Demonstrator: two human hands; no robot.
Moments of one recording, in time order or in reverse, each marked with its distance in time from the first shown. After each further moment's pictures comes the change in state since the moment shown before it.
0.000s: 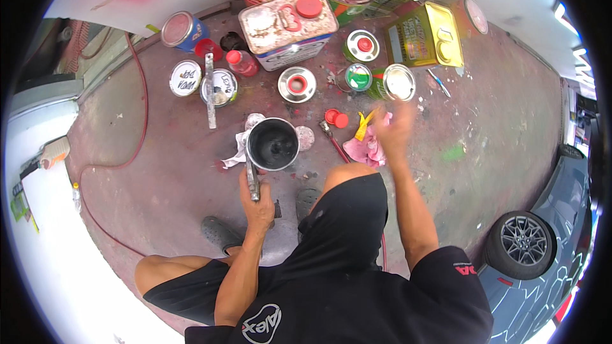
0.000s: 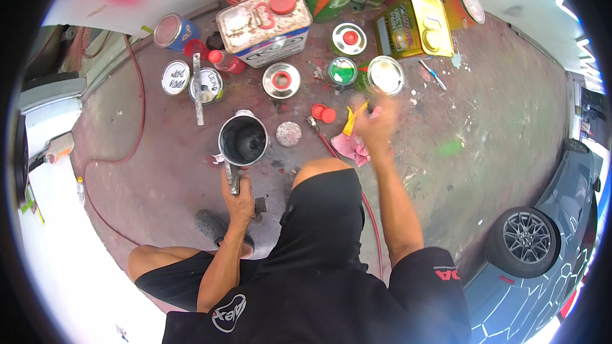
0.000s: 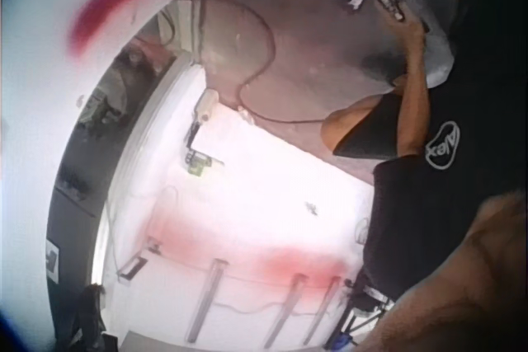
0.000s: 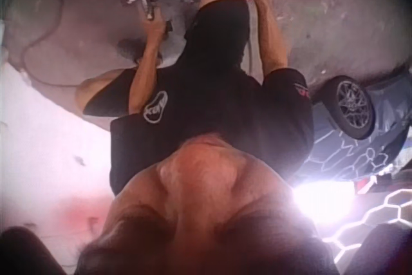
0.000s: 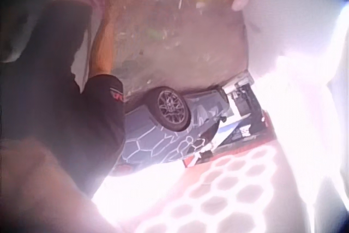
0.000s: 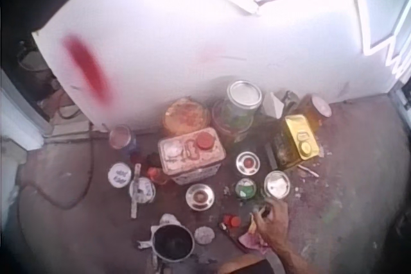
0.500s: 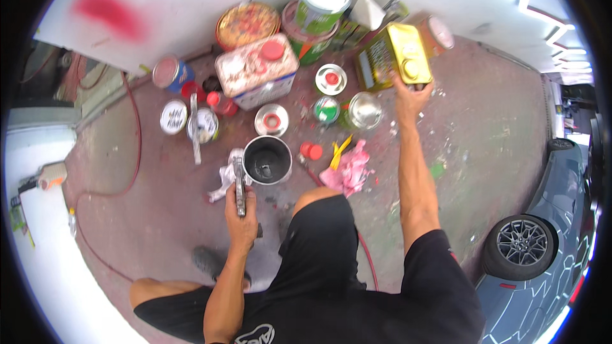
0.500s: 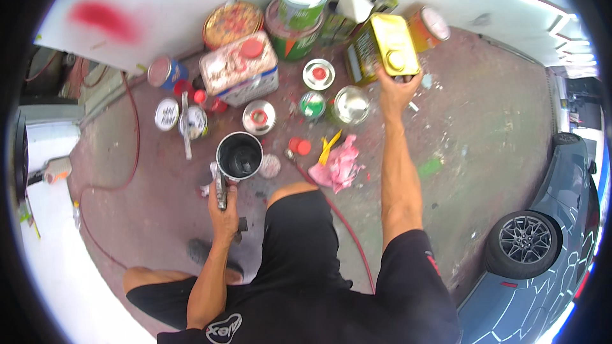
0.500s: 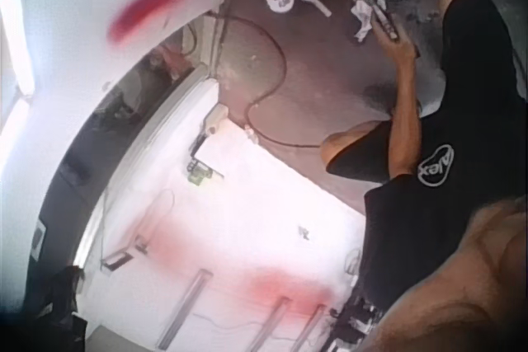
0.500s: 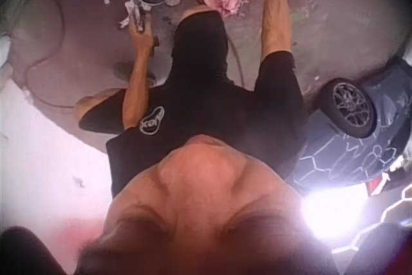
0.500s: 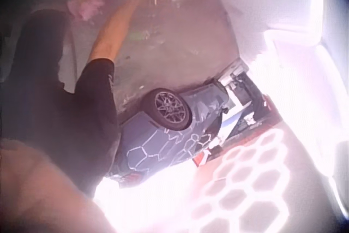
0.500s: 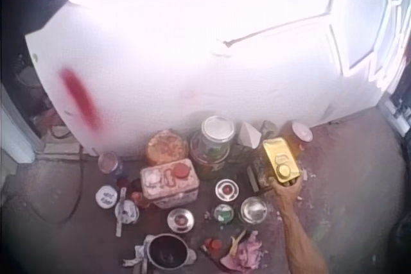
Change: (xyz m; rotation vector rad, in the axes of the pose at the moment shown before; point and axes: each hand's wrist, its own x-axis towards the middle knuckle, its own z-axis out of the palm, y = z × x) left_hand 0.011 0.058 0.023 0.060 -0.088 0.172; right_hand 0.154 0.071 -0.043 0.619 0.469 0.270
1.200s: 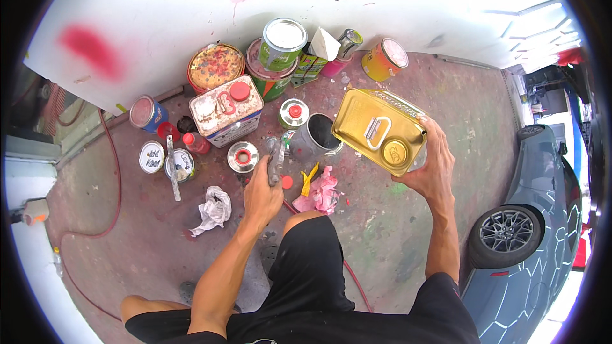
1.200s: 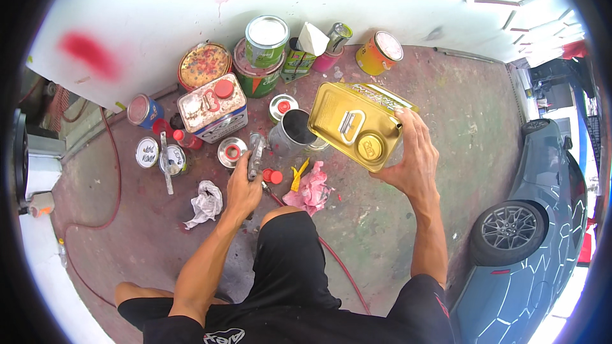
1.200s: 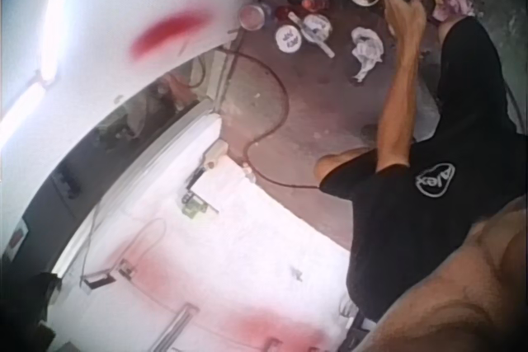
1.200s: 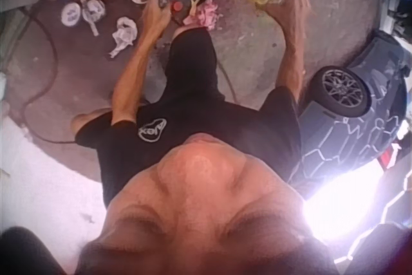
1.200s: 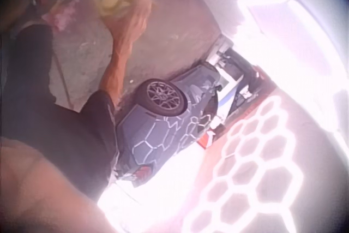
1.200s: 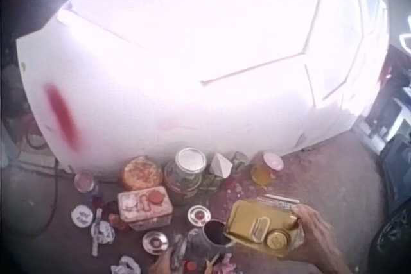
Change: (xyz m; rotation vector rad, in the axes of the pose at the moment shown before) left_hand 0.075 0.072 0.107 0.294 -0.263 0.269; right_hand -0.013 -0.229 -0.123 -0.903 -0.528 -0.679
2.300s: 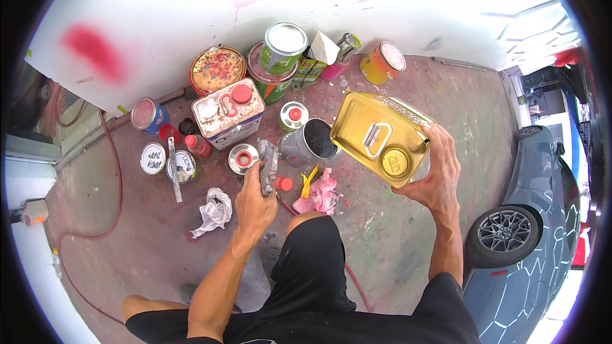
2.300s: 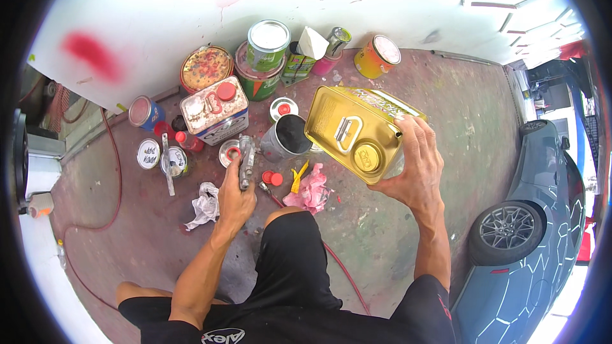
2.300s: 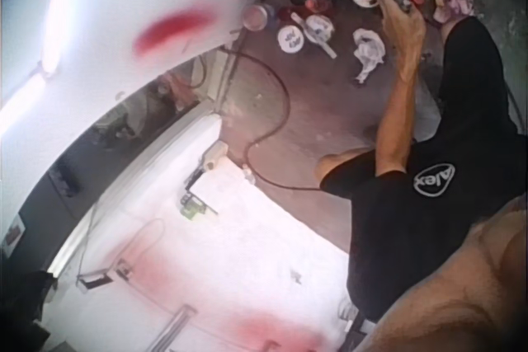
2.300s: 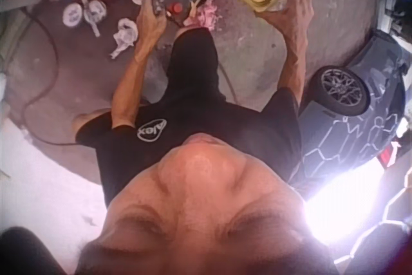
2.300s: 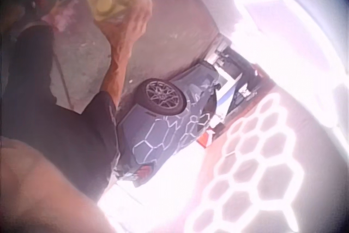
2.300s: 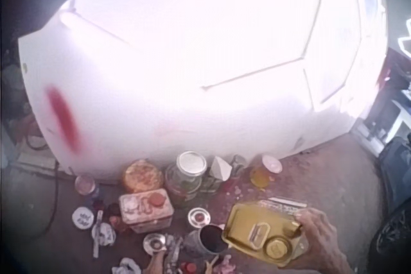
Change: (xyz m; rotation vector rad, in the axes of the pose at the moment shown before) left_hand -0.018 0.010 -0.027 0.008 0.114 0.145; right_hand 0.011 -0.028 -0.030 -0.038 0.028 -0.084
